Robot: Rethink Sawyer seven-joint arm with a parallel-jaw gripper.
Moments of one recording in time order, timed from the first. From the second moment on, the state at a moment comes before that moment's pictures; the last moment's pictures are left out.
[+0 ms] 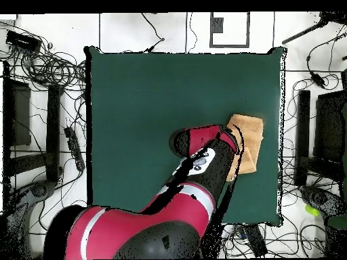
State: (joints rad) arm 0.08 -0.12 -0.51 1.26 -0.22 0.72 2.18
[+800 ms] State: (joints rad) arm 0.09 -0.10 -0.51 1.26 -0.21 0.72 2.18
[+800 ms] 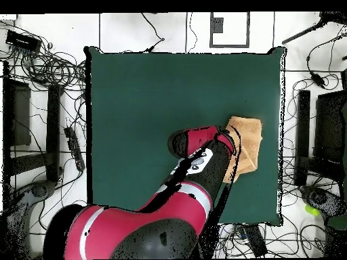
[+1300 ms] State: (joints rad) arm 0.09 -0.10 -0.51 1.27 -0.20 0.72 2.18
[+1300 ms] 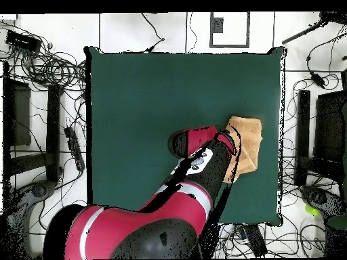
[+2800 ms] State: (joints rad) arm 0.12 -0.11 -0.53 1.33 -0.07 0.67 2.18
